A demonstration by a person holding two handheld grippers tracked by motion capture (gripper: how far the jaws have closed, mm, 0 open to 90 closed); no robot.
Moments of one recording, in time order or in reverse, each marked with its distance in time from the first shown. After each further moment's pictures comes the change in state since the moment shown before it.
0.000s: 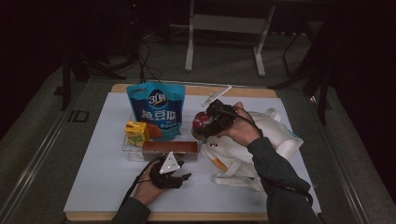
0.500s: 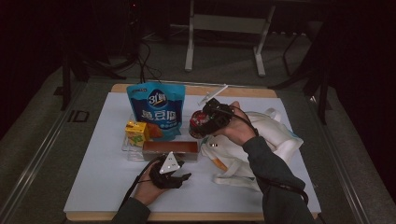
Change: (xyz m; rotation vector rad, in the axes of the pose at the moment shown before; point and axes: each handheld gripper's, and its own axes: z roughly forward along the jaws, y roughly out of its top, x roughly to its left) left arm 0.000 0.000 0.000 0.001 -0.001 0.001; right arm 0.001 0.006 0.009 -0.004 -0.012 0.020
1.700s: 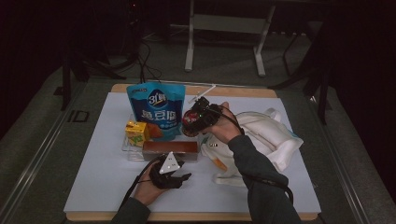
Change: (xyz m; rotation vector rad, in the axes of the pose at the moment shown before) left arm 0.000 0.000 0.000 -0.002 -0.001 0.001; right arm 0.000 0.014 0.037 0.018 -0.029 0.074
